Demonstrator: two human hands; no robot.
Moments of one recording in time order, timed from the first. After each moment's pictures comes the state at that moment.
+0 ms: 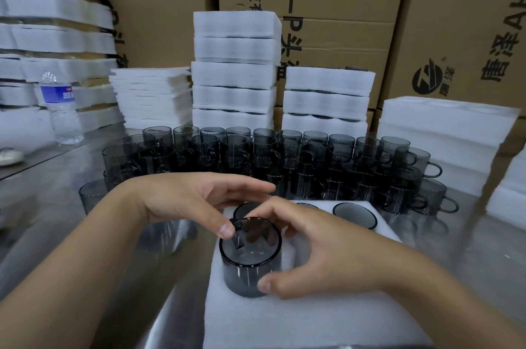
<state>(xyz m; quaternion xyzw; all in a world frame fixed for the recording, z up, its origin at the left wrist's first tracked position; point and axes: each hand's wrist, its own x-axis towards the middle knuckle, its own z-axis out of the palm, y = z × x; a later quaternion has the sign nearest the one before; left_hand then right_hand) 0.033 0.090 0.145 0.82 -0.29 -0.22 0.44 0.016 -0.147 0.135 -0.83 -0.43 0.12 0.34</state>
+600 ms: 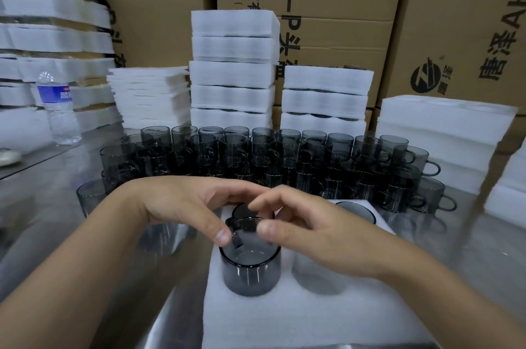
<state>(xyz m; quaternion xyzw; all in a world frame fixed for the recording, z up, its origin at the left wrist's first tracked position) 0.031 0.081 0.149 0.80 -0.35 -0.24 0.41 0.022 -0.146 0.135 -0.80 -0.40 0.12 0.43</state>
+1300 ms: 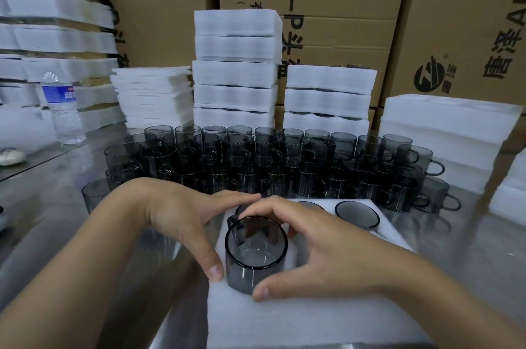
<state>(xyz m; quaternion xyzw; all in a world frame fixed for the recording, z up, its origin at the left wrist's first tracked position) 0.033 0.092 0.145 0.90 -0.21 -0.30 0.22 0.012 -0.145 0.137 -0.80 -0.48 0.08 0.34</state>
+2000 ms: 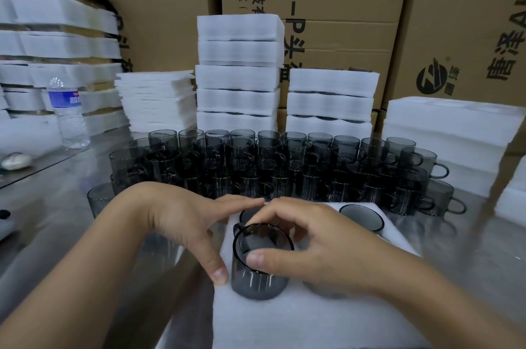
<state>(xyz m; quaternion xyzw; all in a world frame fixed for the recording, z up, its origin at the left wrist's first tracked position) 0.035 0.094 0.142 0.89 -0.21 -0.31 0.25 0.017 -0.135 0.131 -0.82 -0.43 0.05 0.37</state>
